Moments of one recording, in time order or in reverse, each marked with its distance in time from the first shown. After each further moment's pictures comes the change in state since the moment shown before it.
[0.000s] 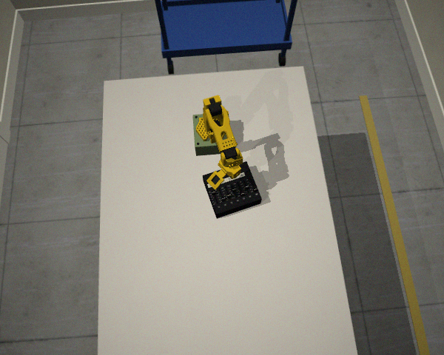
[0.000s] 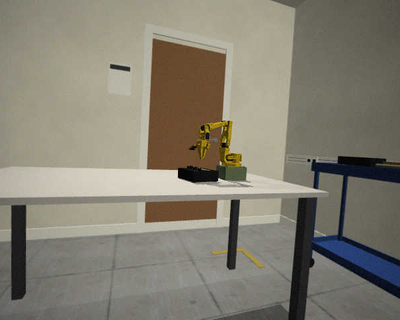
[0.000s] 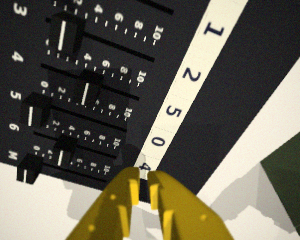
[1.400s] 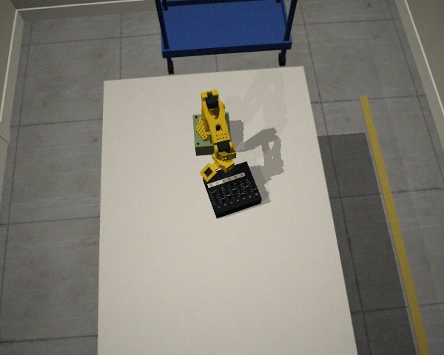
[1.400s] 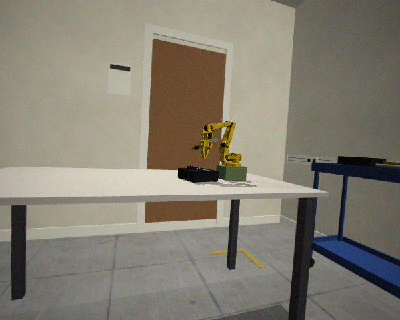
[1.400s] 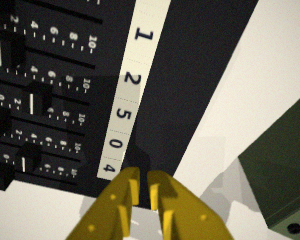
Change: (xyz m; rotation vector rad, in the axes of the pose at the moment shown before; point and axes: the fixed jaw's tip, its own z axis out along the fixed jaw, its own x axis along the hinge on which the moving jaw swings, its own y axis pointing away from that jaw) arm -0.002 -0.028 -0.003 -0.001 -0.002 0.080
